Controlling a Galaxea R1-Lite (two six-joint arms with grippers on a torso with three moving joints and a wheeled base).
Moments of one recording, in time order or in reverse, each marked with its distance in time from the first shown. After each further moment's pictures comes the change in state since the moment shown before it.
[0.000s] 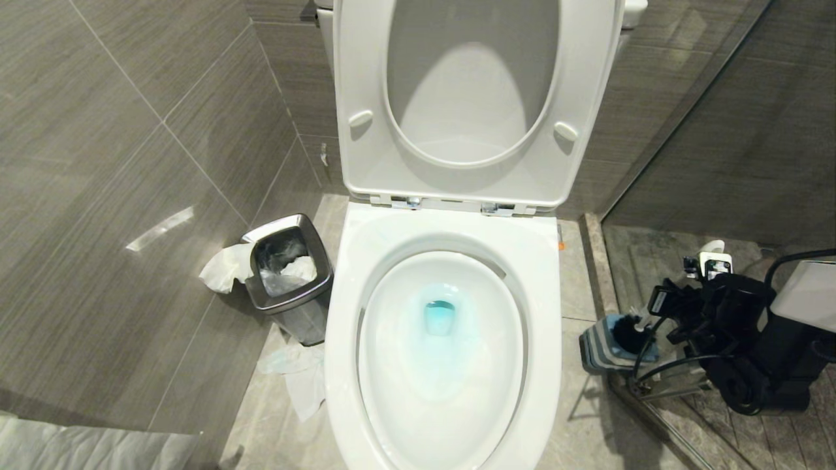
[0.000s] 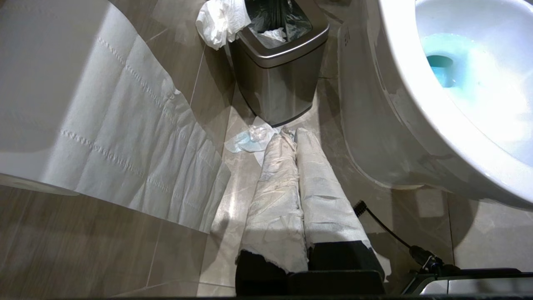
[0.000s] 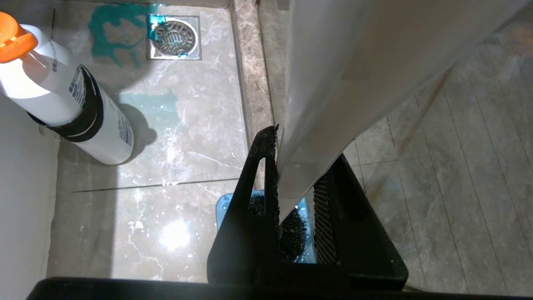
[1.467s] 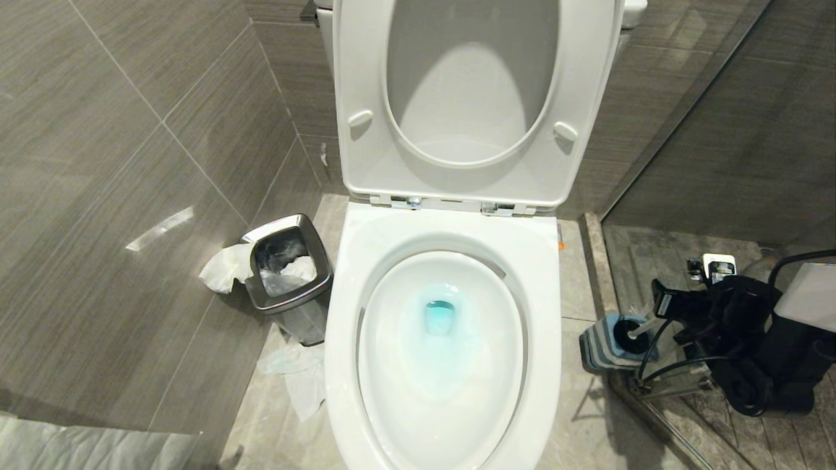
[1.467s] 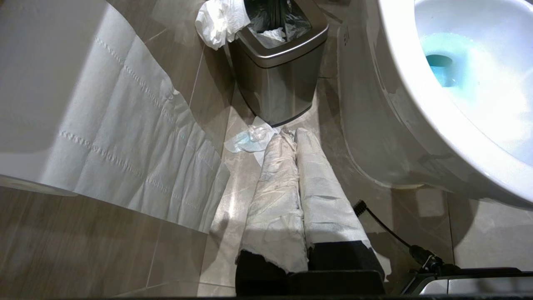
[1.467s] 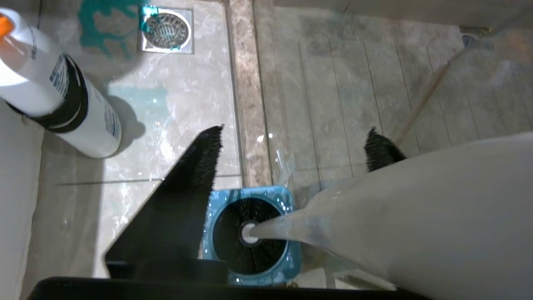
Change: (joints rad) left arm 0.000 0.000 0.000 0.000 -0.002 0.002; right arm -0.029 0.012 0.004 -0.029 0.040 -0.031
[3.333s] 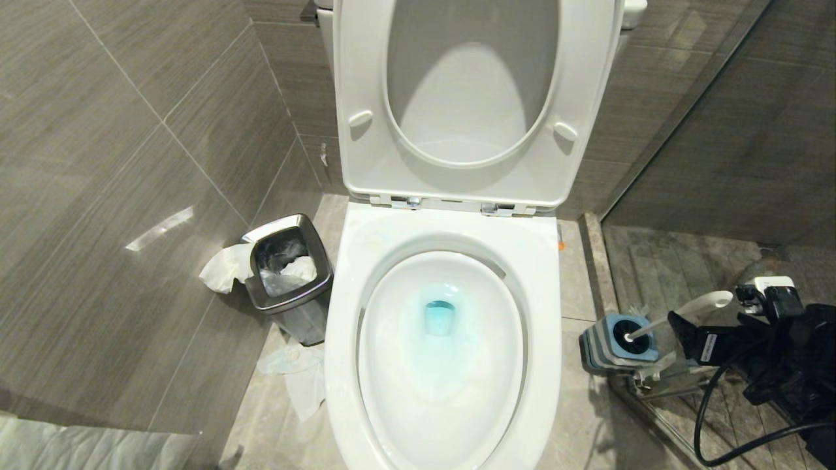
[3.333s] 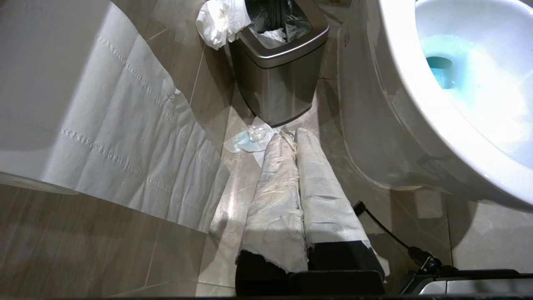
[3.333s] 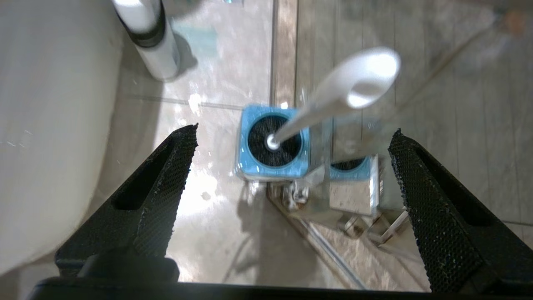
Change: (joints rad) left arm 0.000 0.000 0.000 -0.001 0.003 -0.008; right arm 0.045 -0.404 0.506 -0.001 0.097 -0.039
